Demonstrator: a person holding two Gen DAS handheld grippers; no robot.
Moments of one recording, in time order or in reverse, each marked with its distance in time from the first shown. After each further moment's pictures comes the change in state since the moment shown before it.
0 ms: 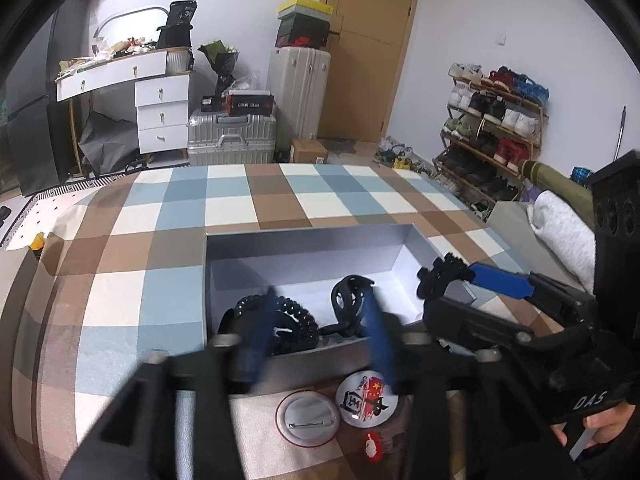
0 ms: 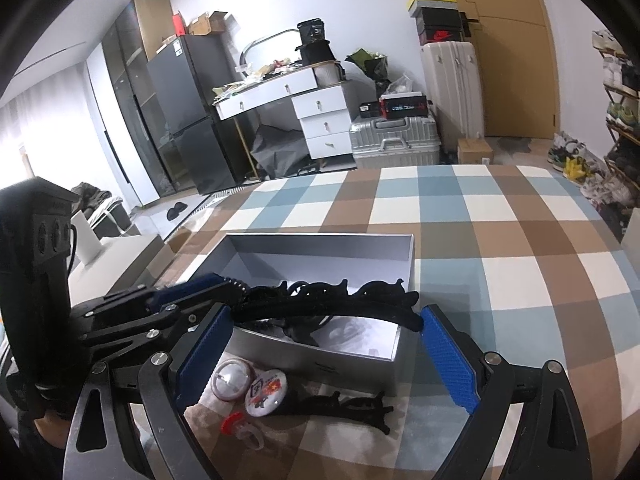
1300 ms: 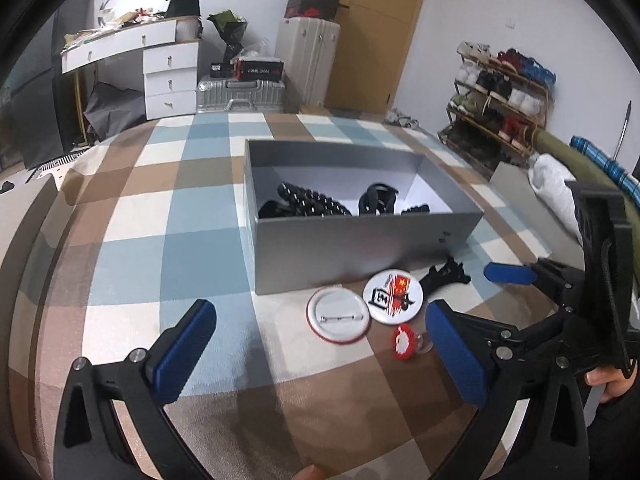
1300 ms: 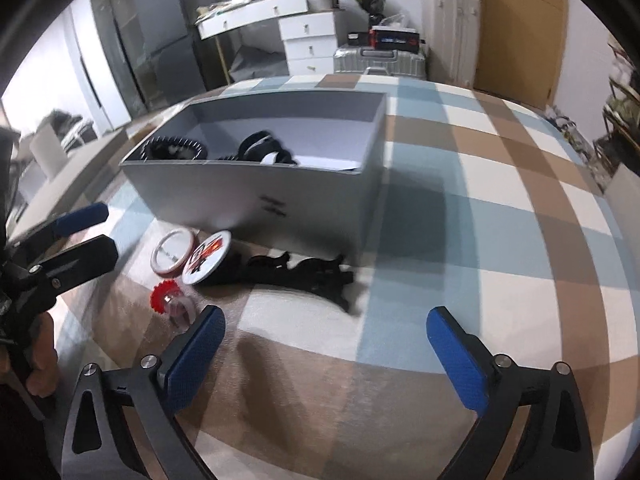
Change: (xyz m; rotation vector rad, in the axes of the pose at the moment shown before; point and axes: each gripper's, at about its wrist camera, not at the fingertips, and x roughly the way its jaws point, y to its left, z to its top) left arm -0.012 0.019 -0.044 -0.023 0.125 -0.001; right arm 0.015 -0.007 -0.058 -0.101 0.282 -0.131
